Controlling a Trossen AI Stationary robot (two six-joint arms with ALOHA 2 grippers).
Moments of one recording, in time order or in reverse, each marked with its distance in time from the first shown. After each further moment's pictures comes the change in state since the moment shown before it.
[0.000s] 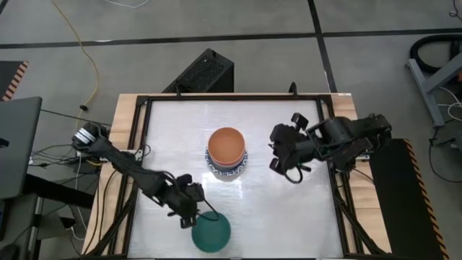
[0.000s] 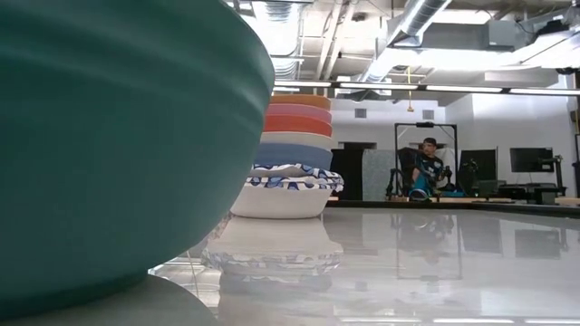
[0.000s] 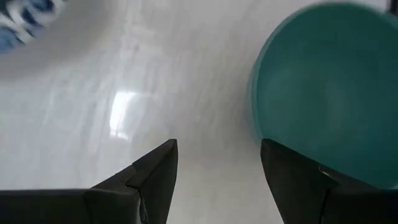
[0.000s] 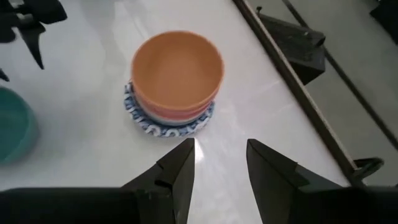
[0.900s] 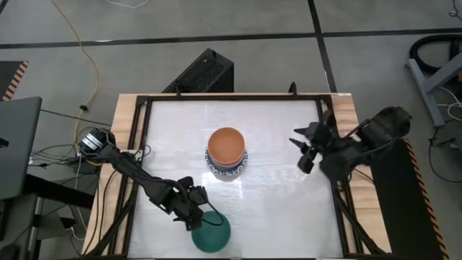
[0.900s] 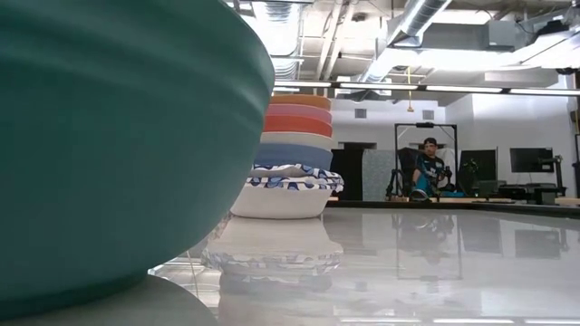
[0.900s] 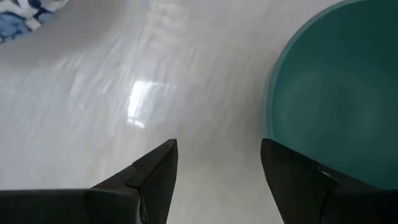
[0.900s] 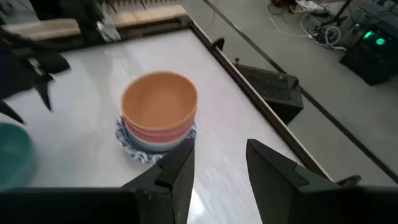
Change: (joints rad) left arm -0.022 0.112 0.089 -0.085 -0.051 -0.076; right arm 0.232 -0.248 -0.210 -0.001 0.304 0.178
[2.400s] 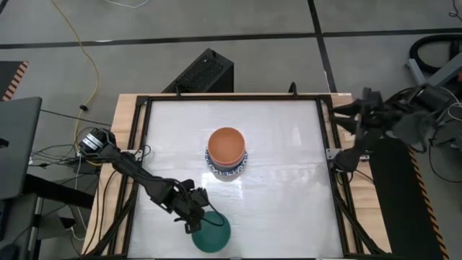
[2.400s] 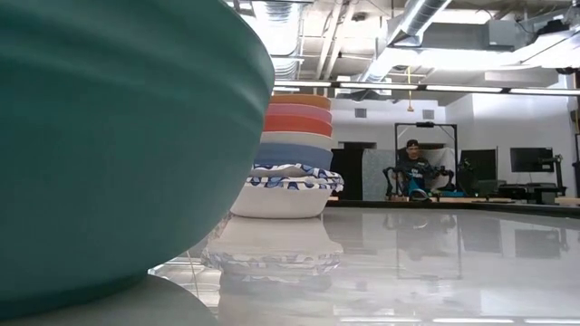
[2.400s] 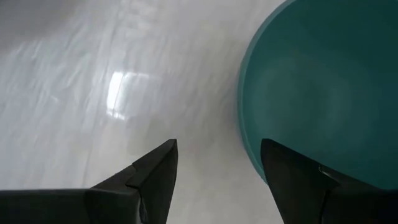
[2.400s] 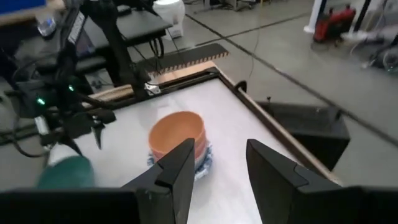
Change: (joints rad) left arm 0.014 0.003 -0.001 0.038 0.102 0.003; right arm 0.207 -0.378 -0.091 0.009 0.107 -0.008
